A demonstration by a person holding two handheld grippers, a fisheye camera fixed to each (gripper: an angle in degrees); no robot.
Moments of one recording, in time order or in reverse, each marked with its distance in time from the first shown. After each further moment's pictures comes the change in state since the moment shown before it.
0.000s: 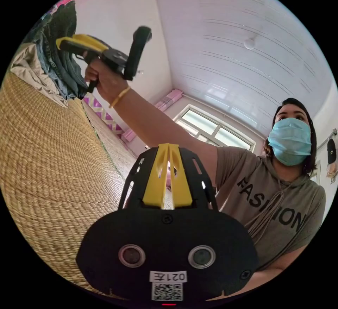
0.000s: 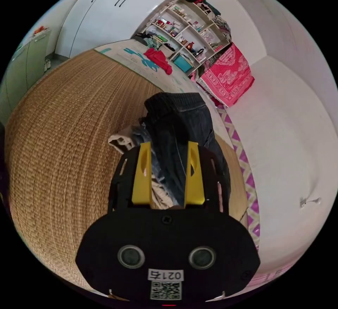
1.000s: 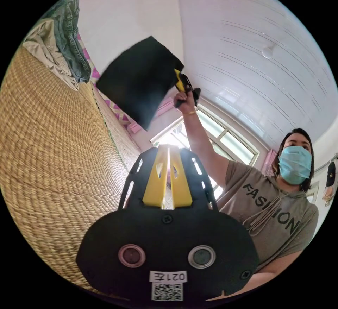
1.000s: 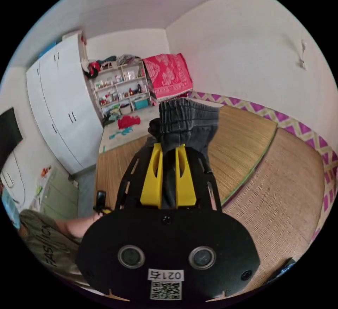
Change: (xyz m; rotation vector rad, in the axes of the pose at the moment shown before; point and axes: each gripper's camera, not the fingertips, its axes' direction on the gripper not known) left arm -0.060 -0.027 -0.027 -0.022 -0.046 -0.129; right arm 0.252 0.237 -0.252 0.201 -0.292 0.865
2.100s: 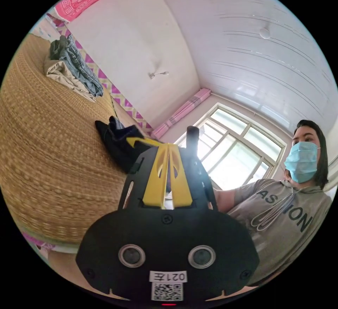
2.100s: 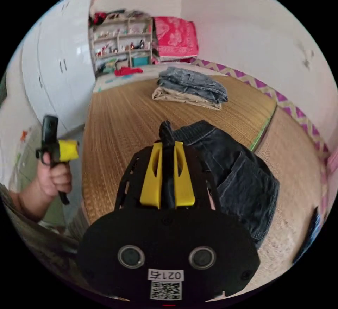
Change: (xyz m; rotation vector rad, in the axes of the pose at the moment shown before) left arm 0.171 -0.010 -0.008 0.030 -0.294 0.105; right arm -0.189 0.347 0.151 -0.195 0.133 -0.045
